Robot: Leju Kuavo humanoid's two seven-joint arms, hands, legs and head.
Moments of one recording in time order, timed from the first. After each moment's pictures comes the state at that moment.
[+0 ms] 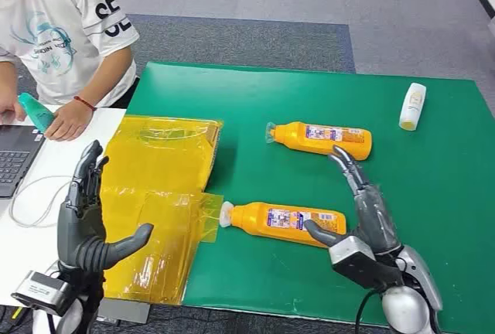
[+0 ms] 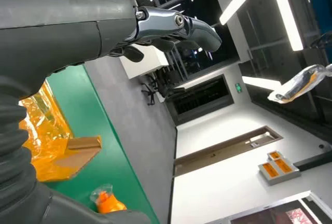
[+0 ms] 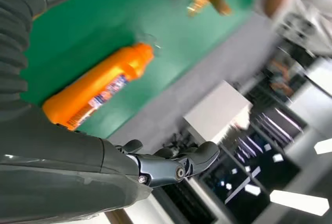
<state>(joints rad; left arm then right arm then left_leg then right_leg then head) 0.17 -0.09 -0.08 -1.96 -0.38 -0.14 -0.65 0.04 0.06 0.12 -1.84 0.66 0.06 -0.38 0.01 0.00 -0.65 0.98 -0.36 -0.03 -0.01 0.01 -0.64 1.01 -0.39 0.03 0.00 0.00</state>
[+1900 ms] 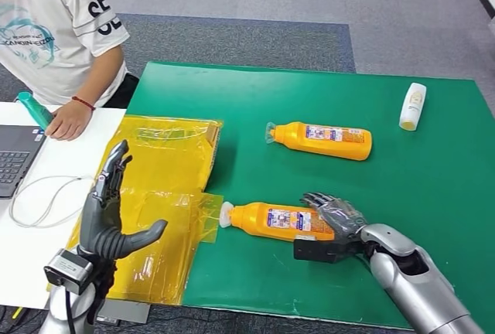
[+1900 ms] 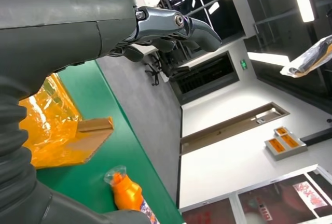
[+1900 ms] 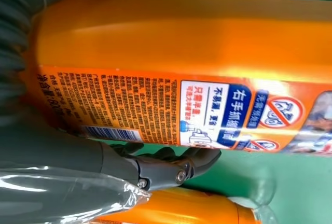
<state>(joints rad) 0.08 -0.05 -0.10 -1.78 -0.37 -0.18 -0.69 -0.32 -0.27 0.55 -1.26 0.82 0.19 -0.14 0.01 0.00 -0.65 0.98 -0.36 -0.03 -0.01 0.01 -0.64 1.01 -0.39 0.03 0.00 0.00</state>
